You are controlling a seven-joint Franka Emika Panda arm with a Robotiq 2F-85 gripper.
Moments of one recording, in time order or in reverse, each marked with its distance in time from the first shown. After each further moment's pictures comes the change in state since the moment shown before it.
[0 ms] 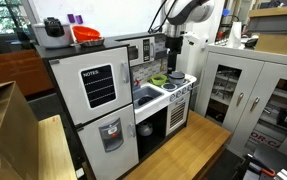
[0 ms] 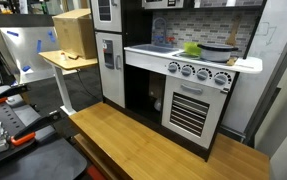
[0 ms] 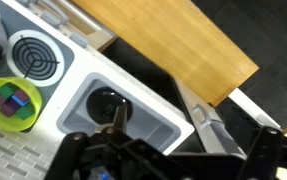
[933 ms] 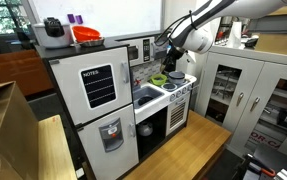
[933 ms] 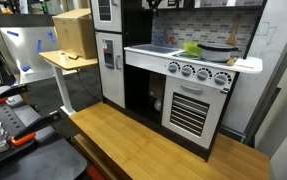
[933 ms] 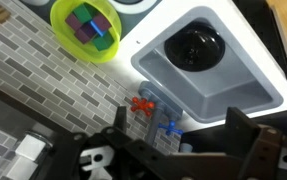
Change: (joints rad) arm -0.477 0.195 0.390 -0.069 0.378 0.698 -0.600
